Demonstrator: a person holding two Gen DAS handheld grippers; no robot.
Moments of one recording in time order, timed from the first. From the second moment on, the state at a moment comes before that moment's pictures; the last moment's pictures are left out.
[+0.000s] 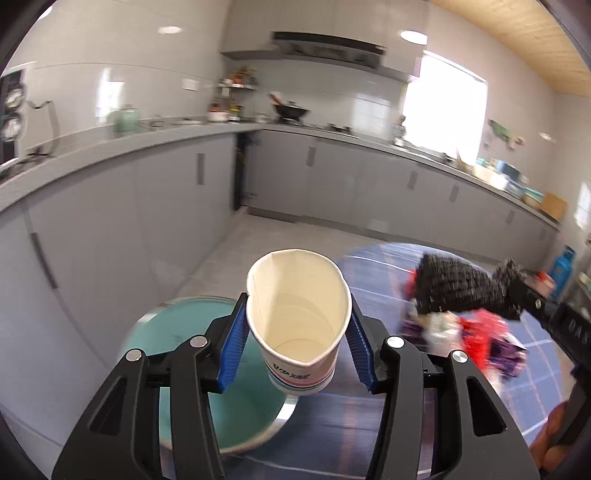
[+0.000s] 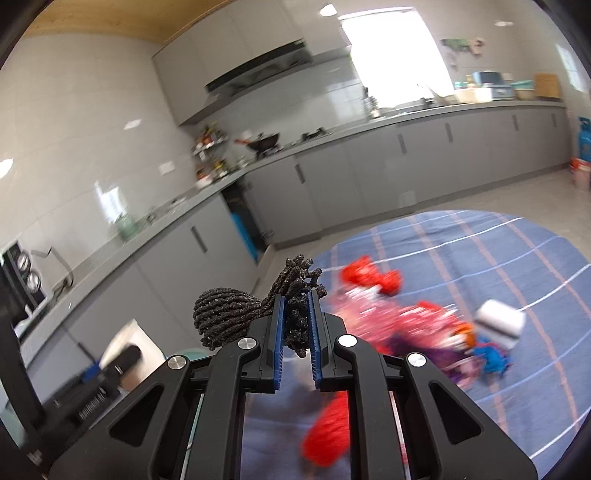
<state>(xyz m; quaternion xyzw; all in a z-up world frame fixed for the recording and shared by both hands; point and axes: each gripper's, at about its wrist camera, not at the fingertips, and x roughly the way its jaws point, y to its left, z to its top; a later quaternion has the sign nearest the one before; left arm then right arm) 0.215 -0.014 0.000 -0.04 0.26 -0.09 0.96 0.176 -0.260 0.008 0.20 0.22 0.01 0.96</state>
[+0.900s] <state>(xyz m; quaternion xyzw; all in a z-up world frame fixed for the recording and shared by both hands) 0.235 0.094 -0.066 -0.09 0.35 0.01 0.93 0.246 -0.097 -0.073 0.12 0.37 0.13 0.91</state>
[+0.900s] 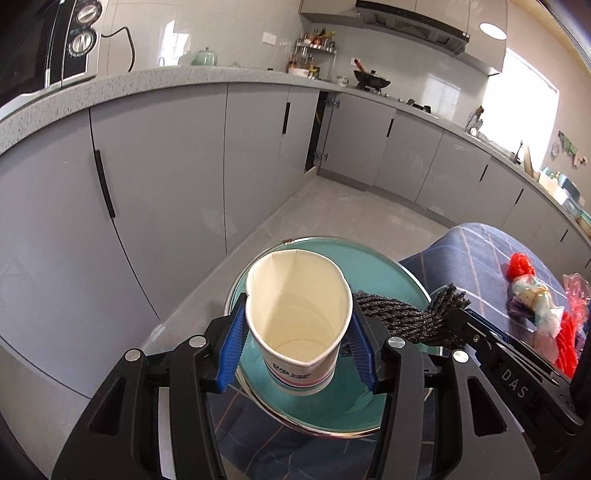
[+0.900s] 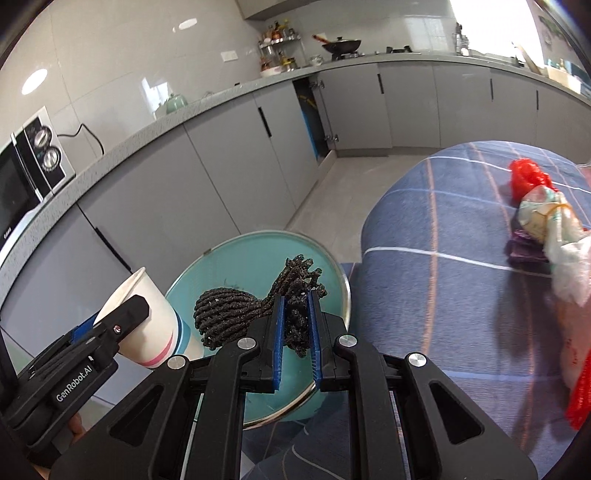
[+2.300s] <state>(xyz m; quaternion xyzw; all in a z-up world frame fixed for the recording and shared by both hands) 0.213 0.013 -0.047 -0.05 0.33 -0.05 0.94 0.179 -0.216 -0.024 0.14 0.28 0.02 0.95</state>
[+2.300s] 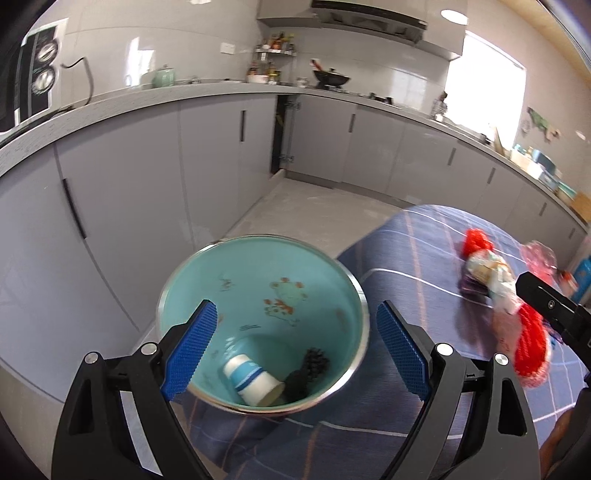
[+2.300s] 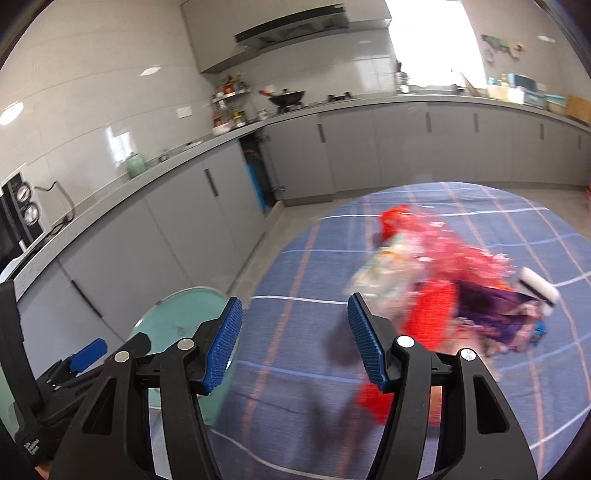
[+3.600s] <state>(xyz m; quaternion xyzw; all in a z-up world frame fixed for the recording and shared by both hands) 0.195 -0.197 -0.069 0.05 0.37 -0.28 0.88 0.116 -0.411 -0.063 0.21 0.32 -0.12 0.92</state>
